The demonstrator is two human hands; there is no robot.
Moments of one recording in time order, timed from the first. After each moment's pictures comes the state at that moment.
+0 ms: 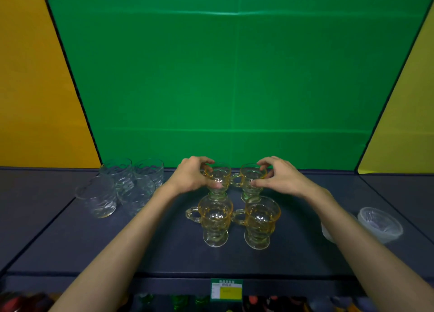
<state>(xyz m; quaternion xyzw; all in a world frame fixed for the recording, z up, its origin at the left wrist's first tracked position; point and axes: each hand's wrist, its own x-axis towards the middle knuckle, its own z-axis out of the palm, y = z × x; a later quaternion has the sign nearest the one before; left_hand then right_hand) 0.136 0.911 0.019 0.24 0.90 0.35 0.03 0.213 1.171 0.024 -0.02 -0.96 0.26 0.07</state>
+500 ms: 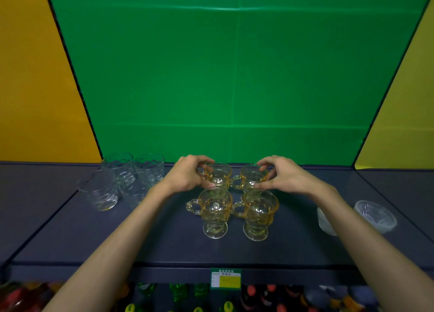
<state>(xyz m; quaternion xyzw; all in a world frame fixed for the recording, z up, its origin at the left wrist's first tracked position) 0.153 0.895 0.020 0.28 0.90 0.34 0.04 0.237 1.170 0.033 0.01 -0.96 0.28 0.03</state>
